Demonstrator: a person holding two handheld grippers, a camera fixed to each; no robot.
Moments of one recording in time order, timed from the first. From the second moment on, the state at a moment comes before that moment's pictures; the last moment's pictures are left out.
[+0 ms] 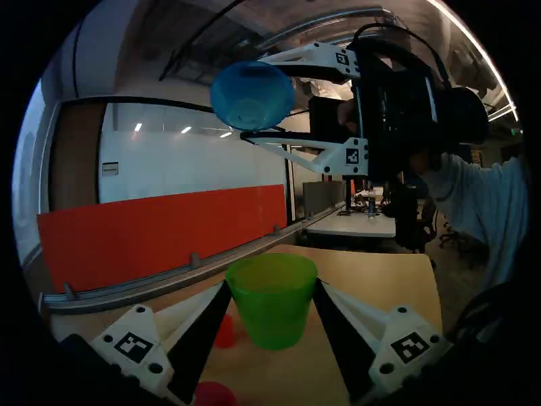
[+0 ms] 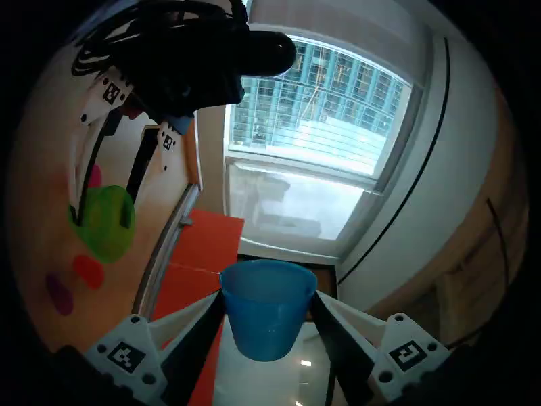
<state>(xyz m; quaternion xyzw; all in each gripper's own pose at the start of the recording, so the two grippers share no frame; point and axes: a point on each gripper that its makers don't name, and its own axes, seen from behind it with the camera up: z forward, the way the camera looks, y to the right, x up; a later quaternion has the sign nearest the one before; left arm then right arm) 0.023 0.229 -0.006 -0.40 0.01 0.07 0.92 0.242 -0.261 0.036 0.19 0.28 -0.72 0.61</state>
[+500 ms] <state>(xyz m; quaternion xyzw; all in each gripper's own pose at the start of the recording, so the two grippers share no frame) 0.027 0.227 -0.007 -0.39 0.02 0.07 0.92 0.240 -0.255 0.036 0.23 0.26 -0.63 0.70</state>
